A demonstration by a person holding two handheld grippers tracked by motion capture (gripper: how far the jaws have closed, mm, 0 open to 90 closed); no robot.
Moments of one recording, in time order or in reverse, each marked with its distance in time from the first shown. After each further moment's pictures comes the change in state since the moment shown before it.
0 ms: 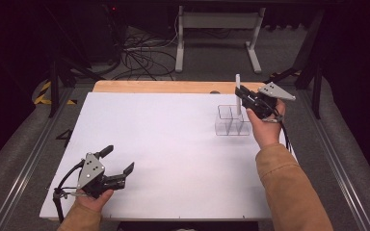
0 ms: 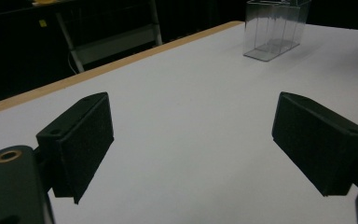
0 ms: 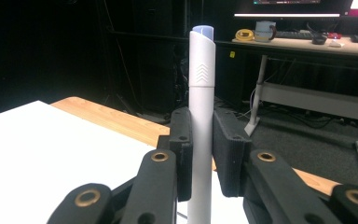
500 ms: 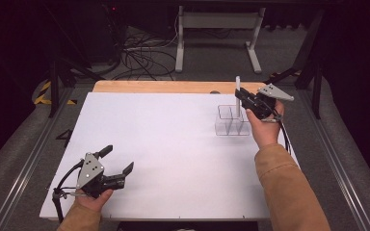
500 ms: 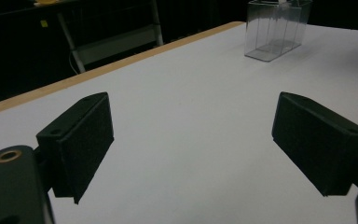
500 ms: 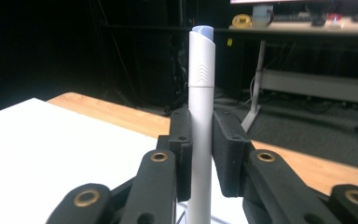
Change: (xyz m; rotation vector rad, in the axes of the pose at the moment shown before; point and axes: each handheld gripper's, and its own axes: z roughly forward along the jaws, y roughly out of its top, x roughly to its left) left arm 0.001 0.000 -0.001 -0.003 0.003 -0.005; right arm -0.004 -0.010 0.005 0.045 -0.007 0.052
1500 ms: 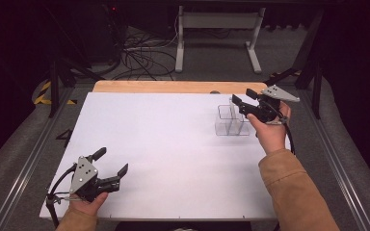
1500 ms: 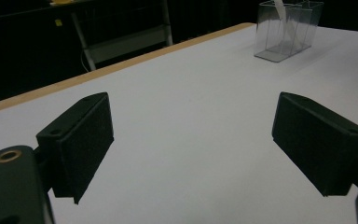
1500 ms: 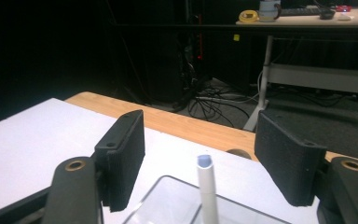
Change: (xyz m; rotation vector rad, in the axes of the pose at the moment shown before) left arm 0.001 -0.004 -0.014 -0.003 0.040 -0.019; right arm 0.012 0.012 -0.025 0.011 0.029 0.020
